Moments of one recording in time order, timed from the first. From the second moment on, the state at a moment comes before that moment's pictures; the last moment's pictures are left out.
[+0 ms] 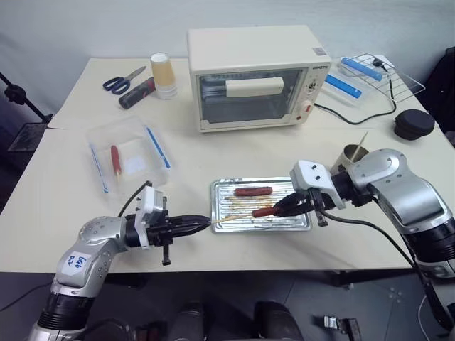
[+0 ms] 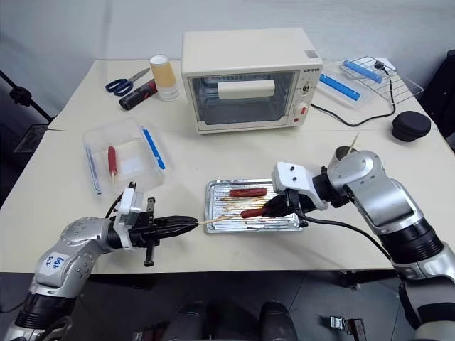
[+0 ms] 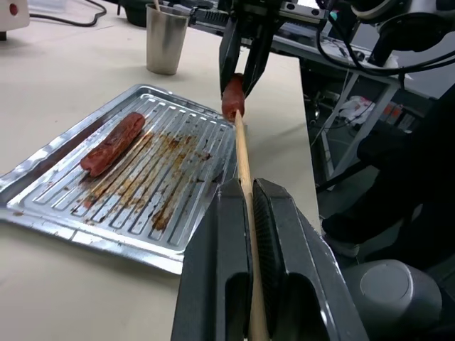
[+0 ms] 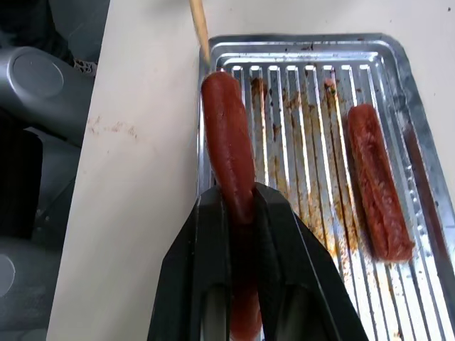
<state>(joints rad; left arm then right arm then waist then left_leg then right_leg) -0.15 0.61 0.04 -0.22 -0.60 0.35 -1.09 -0.70 -0.87 0.31 -0.13 0.26 0.52 1.41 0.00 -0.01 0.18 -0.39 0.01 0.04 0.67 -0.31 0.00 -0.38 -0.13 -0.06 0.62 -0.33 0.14</state>
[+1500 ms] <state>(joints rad) -0.16 0.59 0.02 -0.20 -0.58 0.34 -1.10 -0.70 -0.85 0.31 -0.13 0.27 0.53 1.41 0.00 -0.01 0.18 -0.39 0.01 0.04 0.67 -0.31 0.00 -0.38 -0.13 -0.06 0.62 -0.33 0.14</state>
